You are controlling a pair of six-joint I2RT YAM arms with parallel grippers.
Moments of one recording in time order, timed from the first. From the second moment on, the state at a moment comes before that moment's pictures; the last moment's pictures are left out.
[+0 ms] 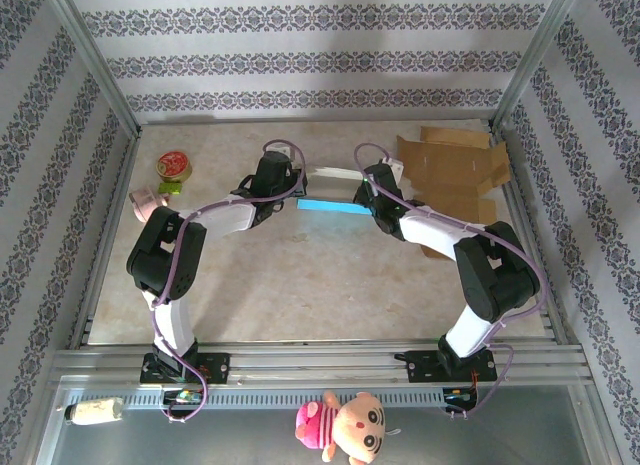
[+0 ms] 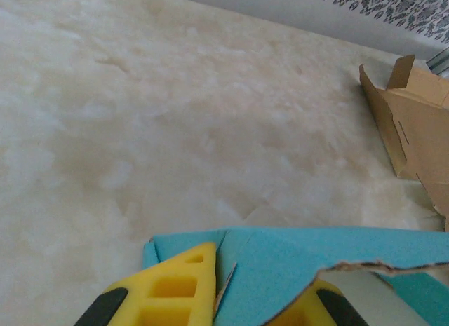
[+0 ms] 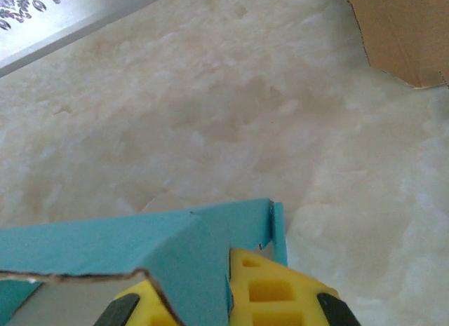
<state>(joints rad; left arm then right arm) -0.45 1.88 1.18 0.16 0.01 -0.53 0.46 1.68 0.97 0.04 0.29 0.68</state>
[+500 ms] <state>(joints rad) -0.45 1.83 1.06 0.19 0.14 -0.64 0.49 1.67 0.91 0.10 0.35 0.64</state>
